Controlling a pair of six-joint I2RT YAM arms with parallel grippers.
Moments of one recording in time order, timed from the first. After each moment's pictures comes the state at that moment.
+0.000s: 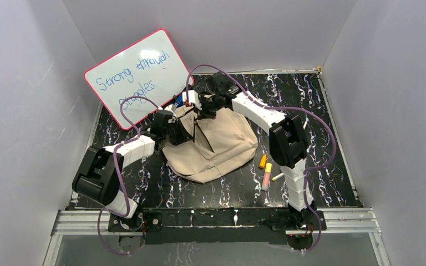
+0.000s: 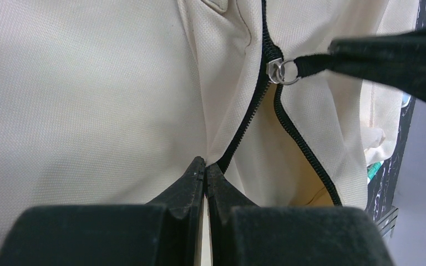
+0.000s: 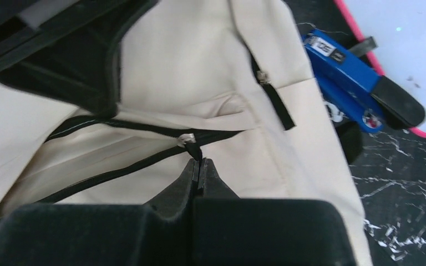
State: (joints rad) left arm -0.40 1.54 0.77 0.03 0.20 -0.71; right arm 0.67 2.13 1.88 -0.68 -0.63 -0.92
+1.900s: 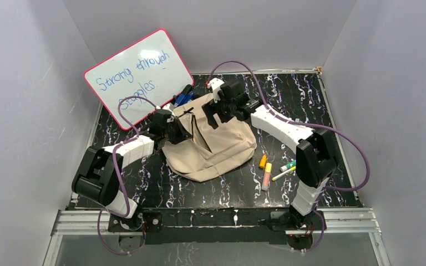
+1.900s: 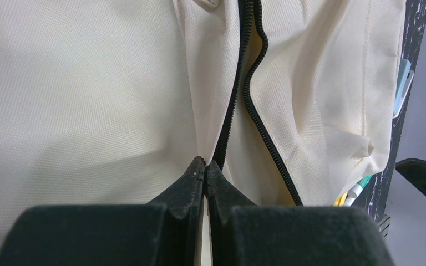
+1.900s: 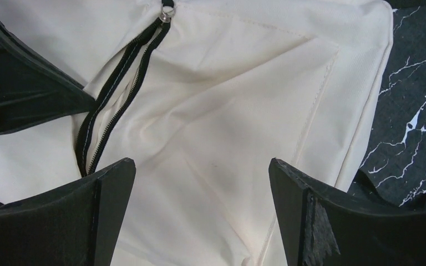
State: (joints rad) left arm -0.39 1.54 0.77 0.06 0.19 -0.73; right arm 0.68 1.76 1.45 -0.40 -0.11 -0.05
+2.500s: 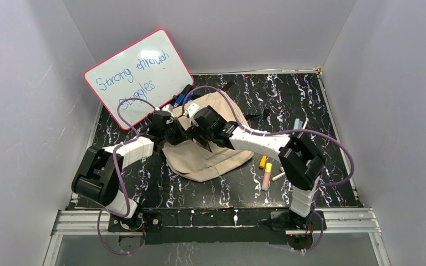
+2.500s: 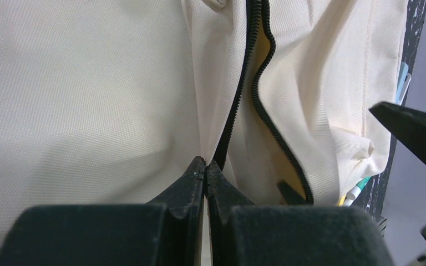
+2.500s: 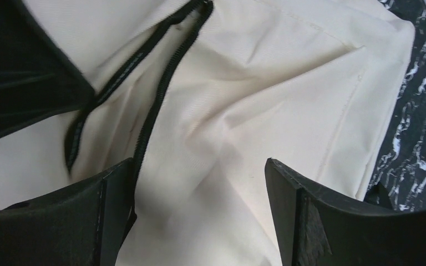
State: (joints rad) left arm -0.39 1.54 0.74 0.09 0.20 -0.75; right arm 0.95 1.81 1.33 -0.24 0.31 -0.16
